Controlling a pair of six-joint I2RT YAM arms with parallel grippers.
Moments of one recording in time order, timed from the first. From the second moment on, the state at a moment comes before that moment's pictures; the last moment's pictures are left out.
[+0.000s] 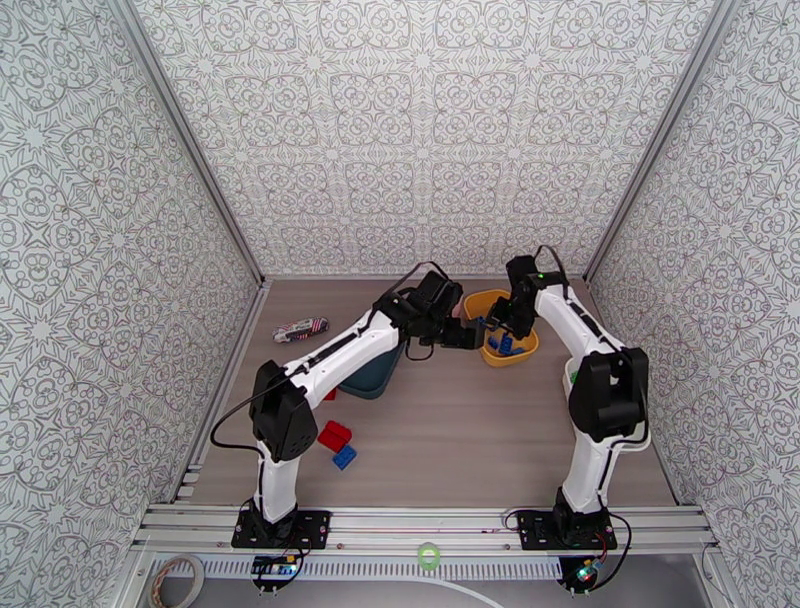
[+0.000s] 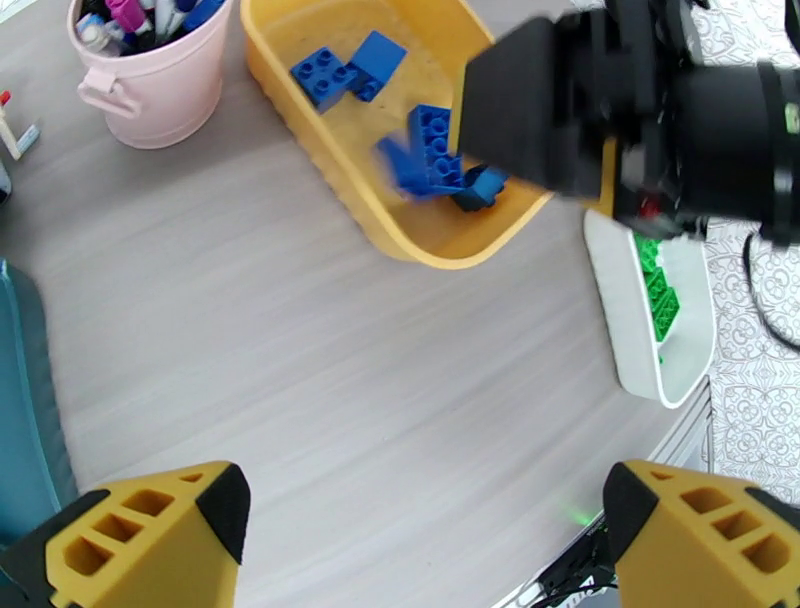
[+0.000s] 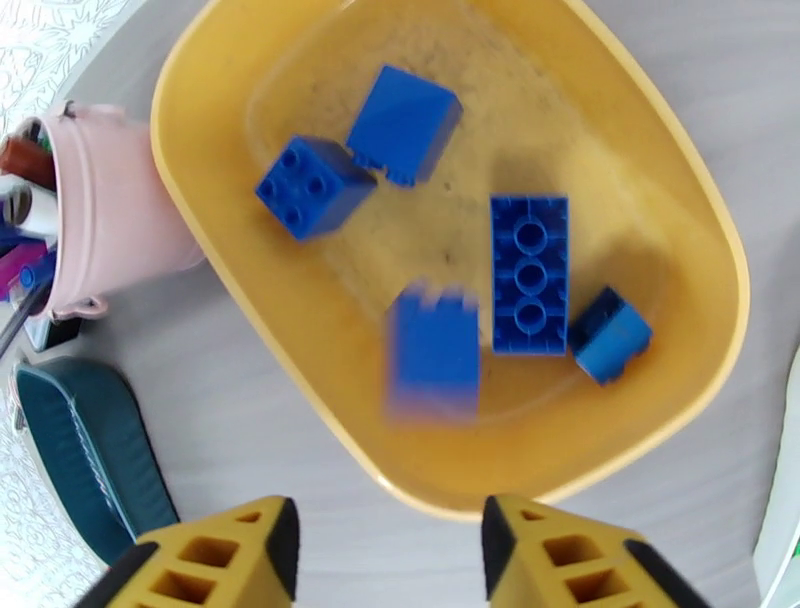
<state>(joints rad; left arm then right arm) -0.76 1.99 1.91 -0.82 0.20 -0.56 0.17 1.96 1.78 -1.05 -0.12 0.65</state>
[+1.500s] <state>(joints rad) 0.45 1.24 0.94 -0.86 0.42 -0.62 1.24 2.32 2.12 -1.07 -0.12 0.50</state>
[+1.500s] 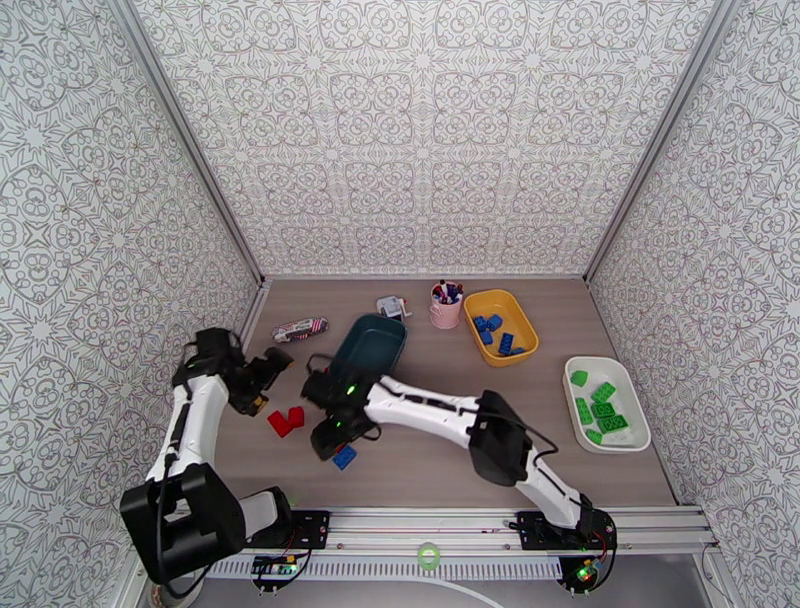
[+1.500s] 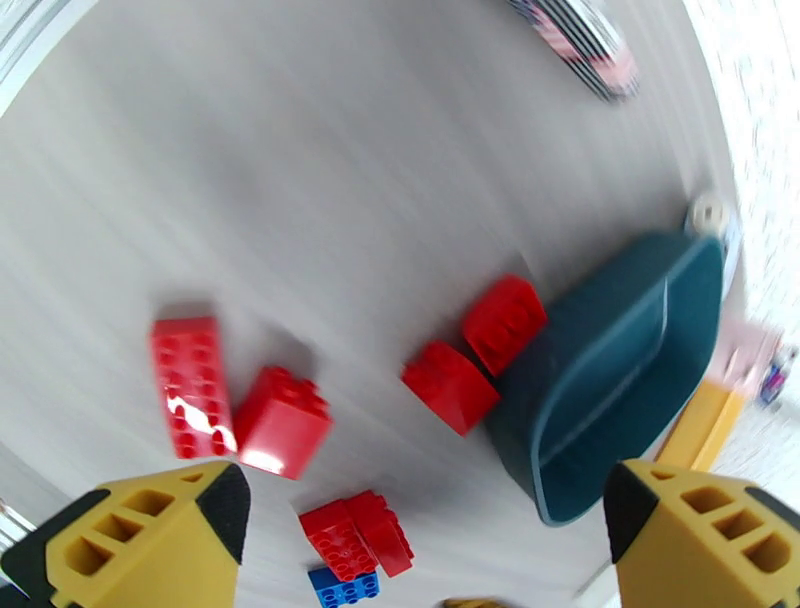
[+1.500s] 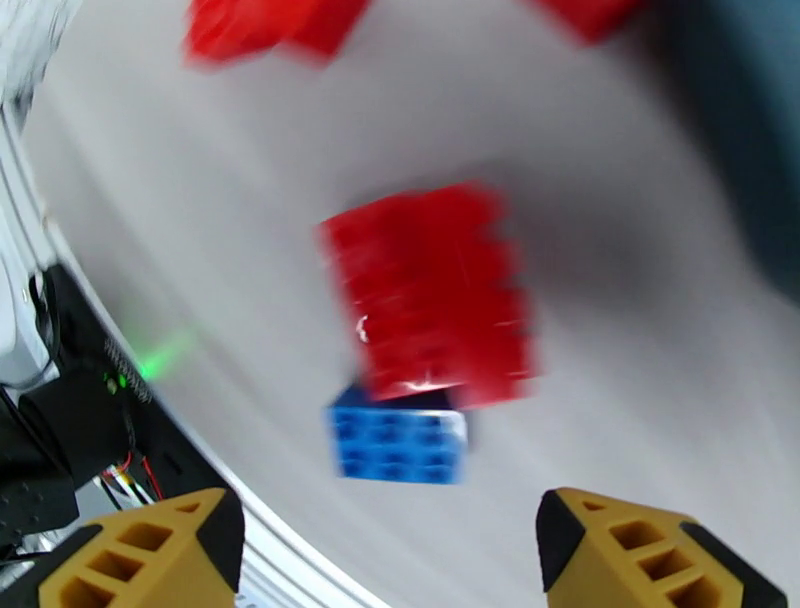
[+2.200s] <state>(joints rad) 0.59 1.24 0.90 -0.85 0.54 -0.54 1.28 2.45 2.21 -1.20 0.00 0.54</state>
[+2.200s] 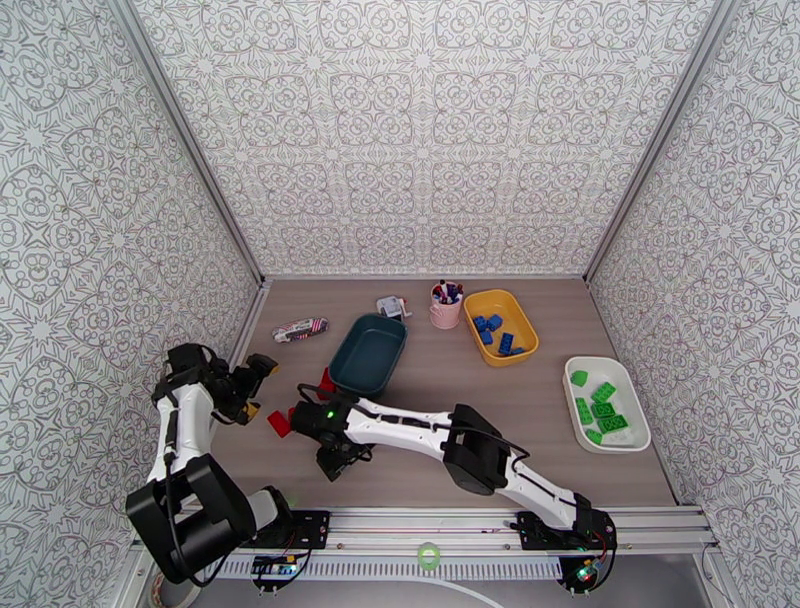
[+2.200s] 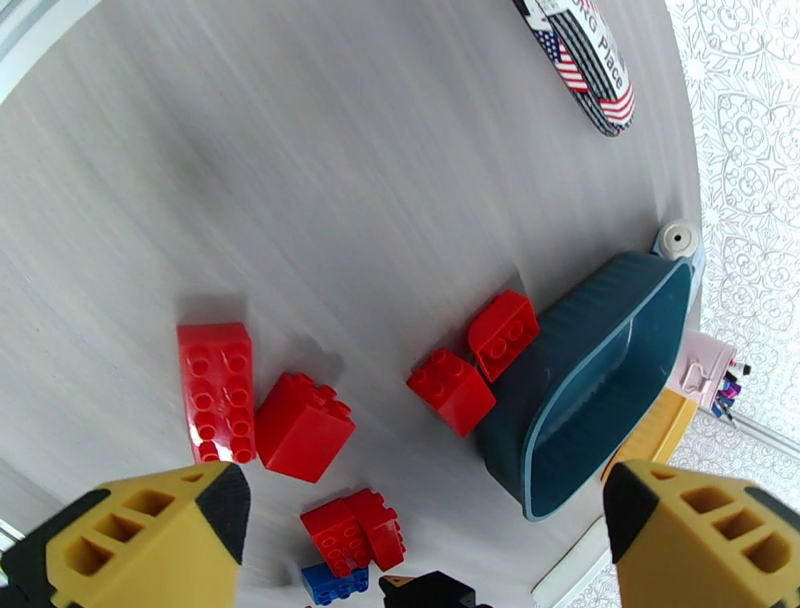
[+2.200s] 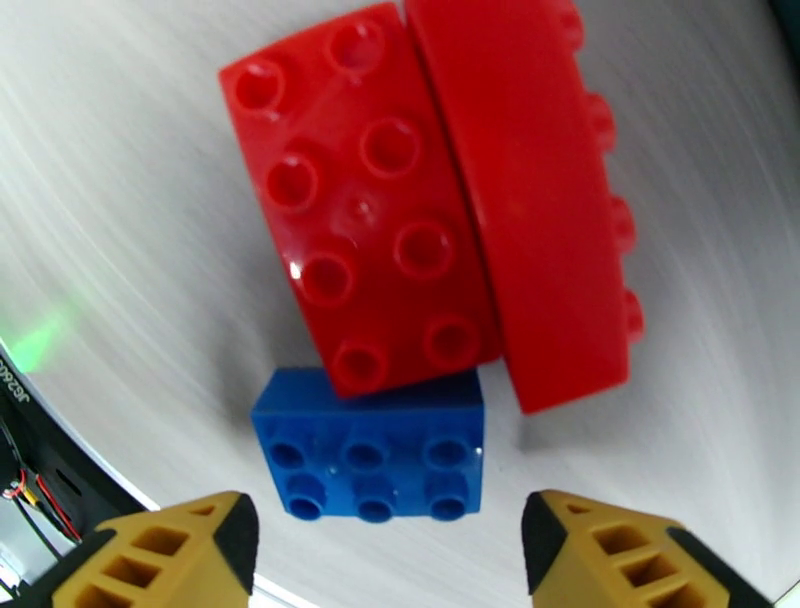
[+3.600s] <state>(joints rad) -0.40 1.42 1.10 -0.68 0.35 -0.73 0.71 1.81 1.58 -1.01 0.02 0.63</state>
